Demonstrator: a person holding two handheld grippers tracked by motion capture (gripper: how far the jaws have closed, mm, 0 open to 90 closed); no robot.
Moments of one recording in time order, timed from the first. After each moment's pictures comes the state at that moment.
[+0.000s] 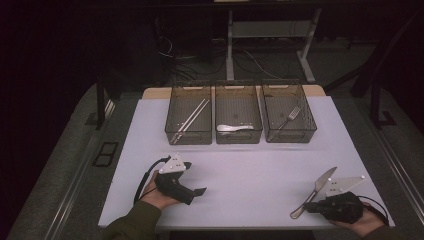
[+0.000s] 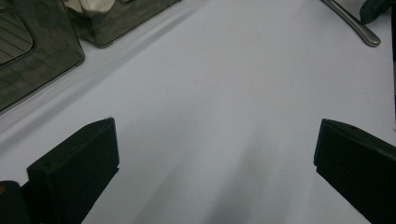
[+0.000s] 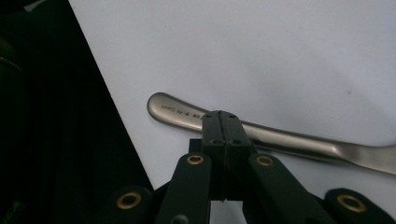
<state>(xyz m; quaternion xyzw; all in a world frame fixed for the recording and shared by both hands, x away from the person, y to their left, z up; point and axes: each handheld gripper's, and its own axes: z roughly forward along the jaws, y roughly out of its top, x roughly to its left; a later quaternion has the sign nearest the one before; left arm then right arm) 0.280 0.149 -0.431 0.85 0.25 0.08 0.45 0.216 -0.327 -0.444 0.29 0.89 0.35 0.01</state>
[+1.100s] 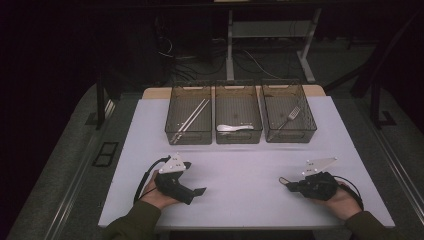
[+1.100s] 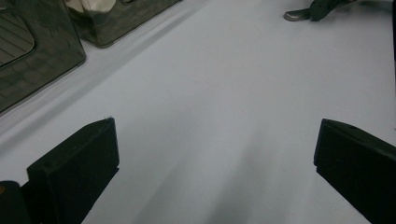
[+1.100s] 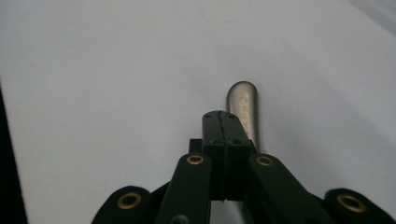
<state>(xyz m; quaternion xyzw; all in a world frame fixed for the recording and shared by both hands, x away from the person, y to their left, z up) 0.281 0.150 -0.431 0.85 0.25 0.08 0.45 0.269 -0.290 -0.445 0.29 0.89 0.35 0.05</state>
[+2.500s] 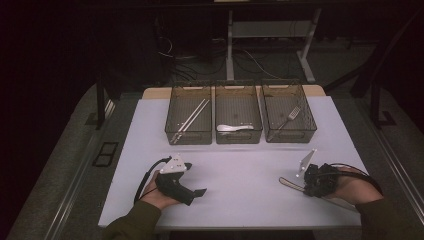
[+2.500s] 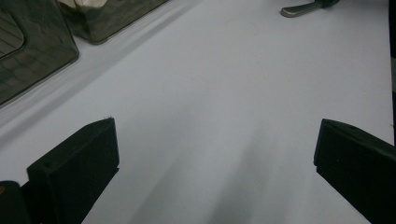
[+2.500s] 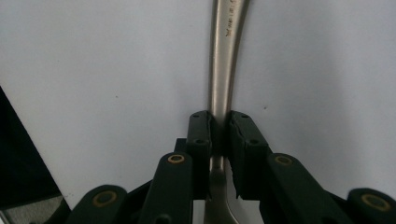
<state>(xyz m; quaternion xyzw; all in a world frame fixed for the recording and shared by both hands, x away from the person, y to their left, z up) 0.280 0.148 -0.432 0.85 0.25 0.07 0.45 0.289 -0.282 -0.419 0.20 0.98 0.07 0.03</state>
